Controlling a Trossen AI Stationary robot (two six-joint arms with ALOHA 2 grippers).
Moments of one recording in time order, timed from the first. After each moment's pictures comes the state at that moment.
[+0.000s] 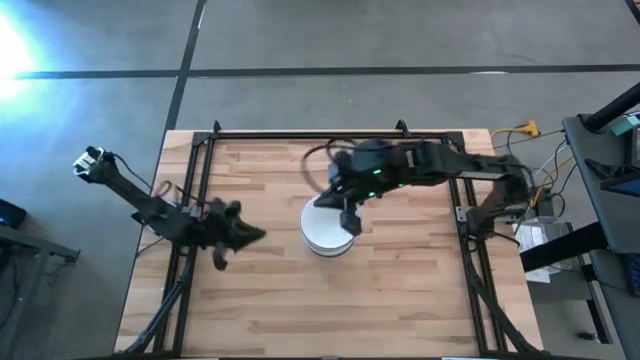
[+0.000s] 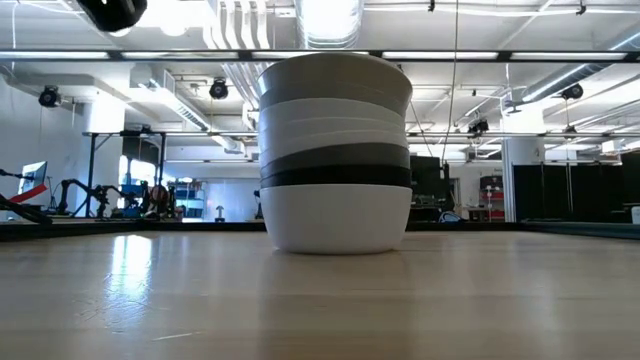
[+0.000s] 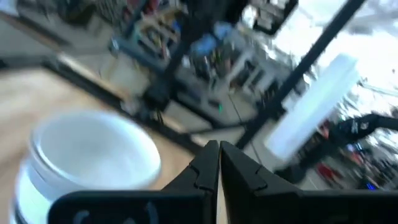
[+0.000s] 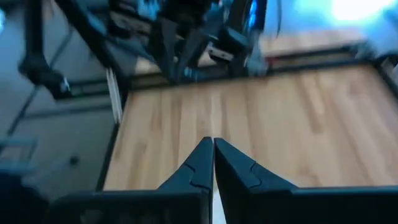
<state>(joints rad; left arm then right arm) -0.59 0.77 0.56 0.27 -0.61 -0.60 0.08 1.72 2.00 -0.82 -0.09 0.18</state>
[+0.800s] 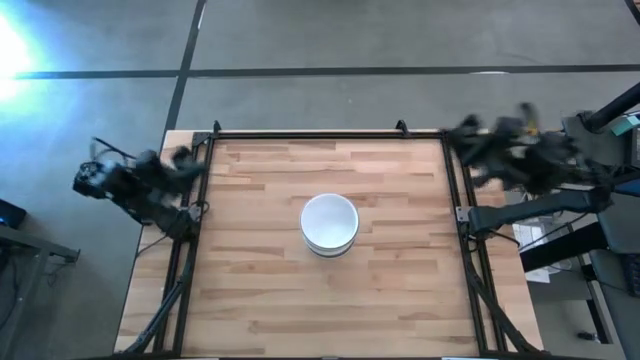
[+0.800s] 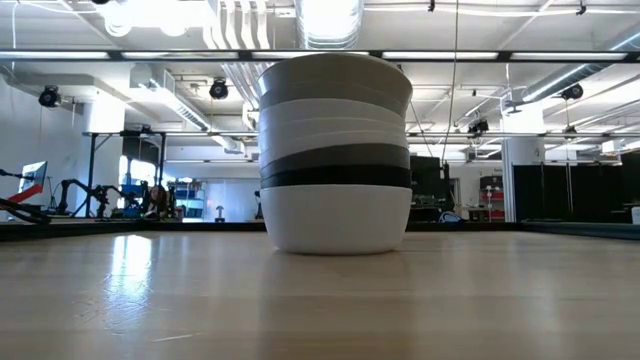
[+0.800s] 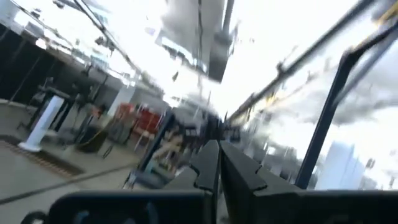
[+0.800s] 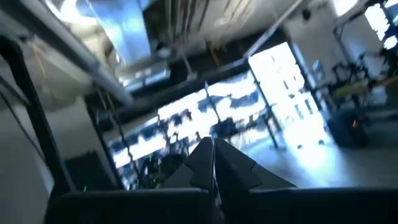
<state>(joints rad) -0.40 0.32 0.58 0.29 -0.59 -0.18 0.06 0.67 0.98 0.11 0.31 0.30</state>
